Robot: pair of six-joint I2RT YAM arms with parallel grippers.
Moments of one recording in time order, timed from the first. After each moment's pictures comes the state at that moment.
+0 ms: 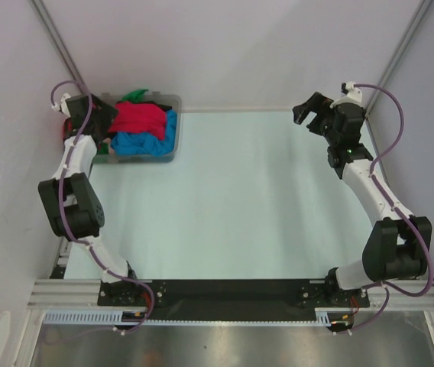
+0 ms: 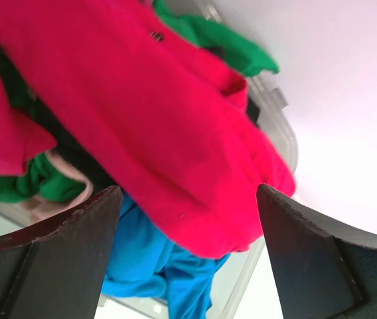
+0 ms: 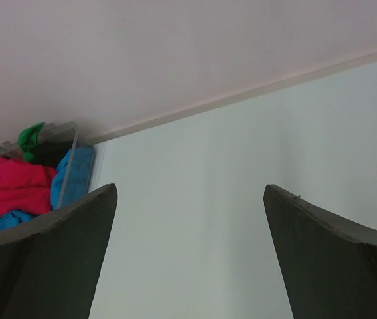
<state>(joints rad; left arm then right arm) 0.25 1.83 1.51 -0.17 0.03 -0.79 0.10 1.45 1.17 0.13 -0.07 0.50</state>
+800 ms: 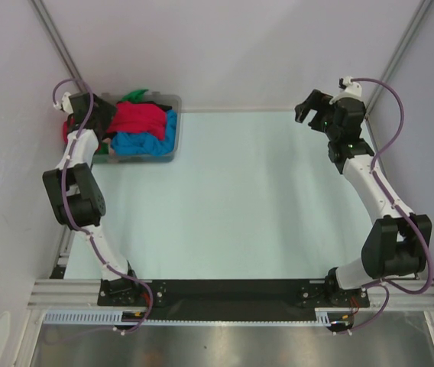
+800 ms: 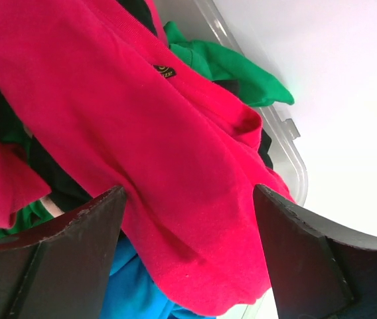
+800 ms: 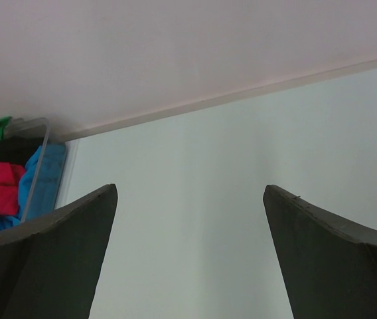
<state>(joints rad) 0.25 1.97 1.63 -0.17 -0.02 -0.81 0.10 1.47 1.24 0.05 -0.03 0.40</state>
